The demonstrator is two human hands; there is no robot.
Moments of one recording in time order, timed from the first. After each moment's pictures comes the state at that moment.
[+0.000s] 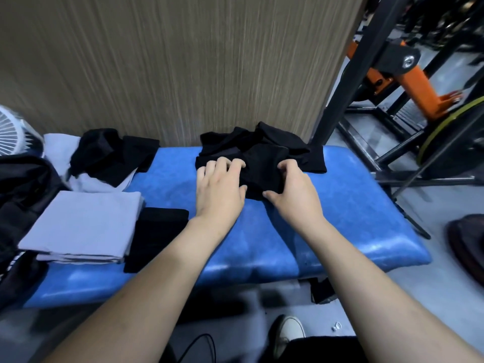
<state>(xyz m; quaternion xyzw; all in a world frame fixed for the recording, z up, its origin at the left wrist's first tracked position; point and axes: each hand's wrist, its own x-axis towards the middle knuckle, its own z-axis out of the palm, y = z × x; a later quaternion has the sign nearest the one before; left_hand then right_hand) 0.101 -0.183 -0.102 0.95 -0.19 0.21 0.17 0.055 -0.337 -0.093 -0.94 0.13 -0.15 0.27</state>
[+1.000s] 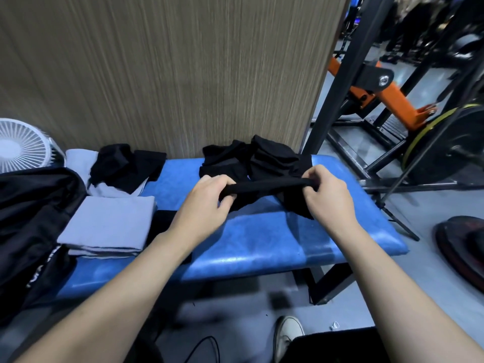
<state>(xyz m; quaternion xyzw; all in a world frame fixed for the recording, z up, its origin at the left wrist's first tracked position) 0.055 -0.123 -0.057 0.88 -0.31 0.13 0.35 -0.004 -0.364 -0.043 -0.91 0.19 -0.22 0.28</state>
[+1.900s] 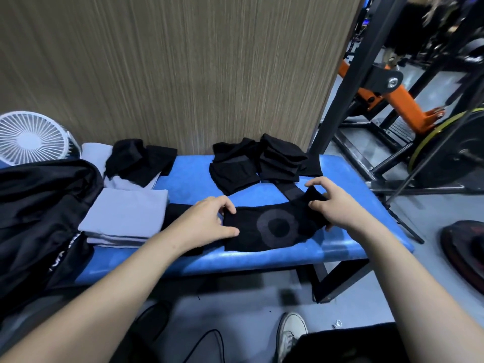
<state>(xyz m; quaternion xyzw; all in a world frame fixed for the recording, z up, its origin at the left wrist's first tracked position) 0.044 -0.091 -0.068 0.91 -0.24 -0.12 0.31 -0.015 -0.381 -0.047 -0.89 0.17 -0.01 0.43</state>
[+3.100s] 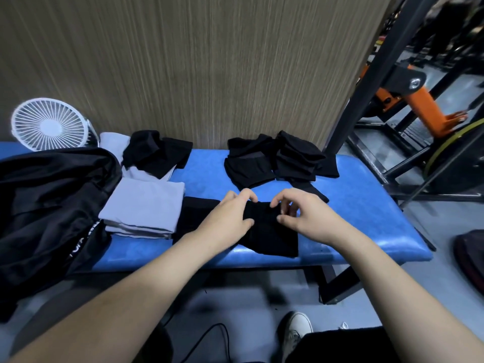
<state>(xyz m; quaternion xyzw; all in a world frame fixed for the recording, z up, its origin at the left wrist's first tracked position) 0.034 -0.105 -0.078 0.92 -0.24 -0.08 0.31 -0.004 -0.309 -0.055 -0.95 -0.06 0.01 0.32</state>
